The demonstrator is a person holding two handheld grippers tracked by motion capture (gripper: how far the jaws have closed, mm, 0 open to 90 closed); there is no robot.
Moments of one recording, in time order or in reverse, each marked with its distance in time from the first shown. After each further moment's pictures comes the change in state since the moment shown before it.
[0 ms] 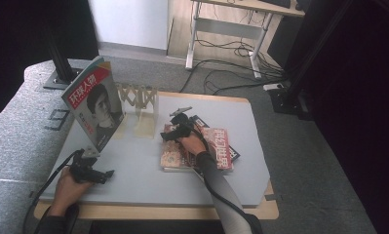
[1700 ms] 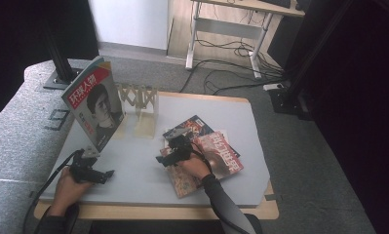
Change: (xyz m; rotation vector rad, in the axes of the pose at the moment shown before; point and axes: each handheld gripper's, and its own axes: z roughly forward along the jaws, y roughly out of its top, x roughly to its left) left arm 0.000 0.000 0.000 0.000 0.000 0.000; right arm 0.067 -0.046 -0.042 -0.016 0.142 -0.094
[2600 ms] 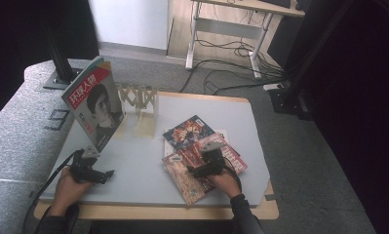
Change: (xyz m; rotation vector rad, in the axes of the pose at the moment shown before) left arm 0.000 0.000 0.000 0.001 0.000 0.000; right arm -0.020 -0.081 -0.087 -0.013 -0.154 0.087
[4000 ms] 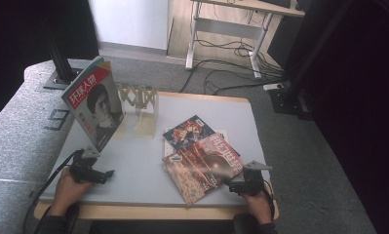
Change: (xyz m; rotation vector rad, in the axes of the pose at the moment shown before) left arm 0.000 0.000 0.000 0.000 0.000 -0.001; right arm -0.033 -0.098 -0.082 -0.048 -0.195 0.274
